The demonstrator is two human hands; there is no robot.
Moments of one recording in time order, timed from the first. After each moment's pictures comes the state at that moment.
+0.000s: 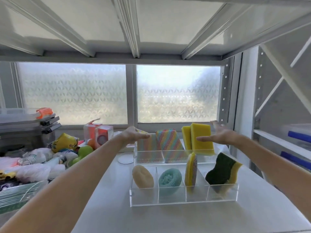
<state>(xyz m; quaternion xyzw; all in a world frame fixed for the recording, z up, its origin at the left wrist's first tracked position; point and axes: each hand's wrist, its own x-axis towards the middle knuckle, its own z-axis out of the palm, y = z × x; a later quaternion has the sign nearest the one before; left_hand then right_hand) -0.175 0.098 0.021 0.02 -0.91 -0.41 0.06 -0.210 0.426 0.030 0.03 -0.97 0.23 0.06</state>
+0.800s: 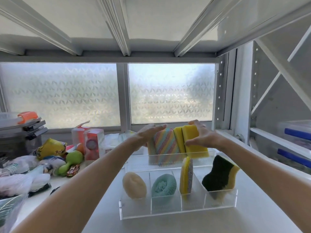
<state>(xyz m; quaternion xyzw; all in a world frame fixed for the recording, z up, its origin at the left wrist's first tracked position) -0.200 0.172 0.027 -0.09 -0.87 -0.49 0.02 -0.221 0.397 0.021 0.14 -0.94 0.32 0.06</state>
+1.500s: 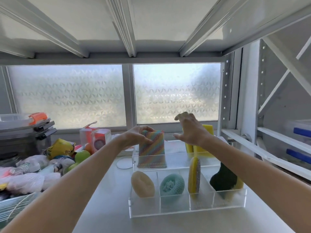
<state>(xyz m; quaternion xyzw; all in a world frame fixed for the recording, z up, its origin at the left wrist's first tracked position) -0.199 0.105 0.026 -0.15 -0.84 -0.52 -0.04 -0.207 0.333 0.035 0.22 -0.93 0.12 0.26</state>
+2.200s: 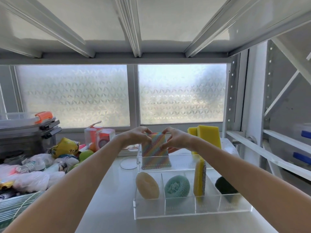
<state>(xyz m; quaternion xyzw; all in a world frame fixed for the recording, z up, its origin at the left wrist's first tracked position) -0.205 0.094 0.030 -0.09 -0.91 -0.41 -0.03 -0.213 0.282 0.023 0.24 -0.88 0.41 -0.09</state>
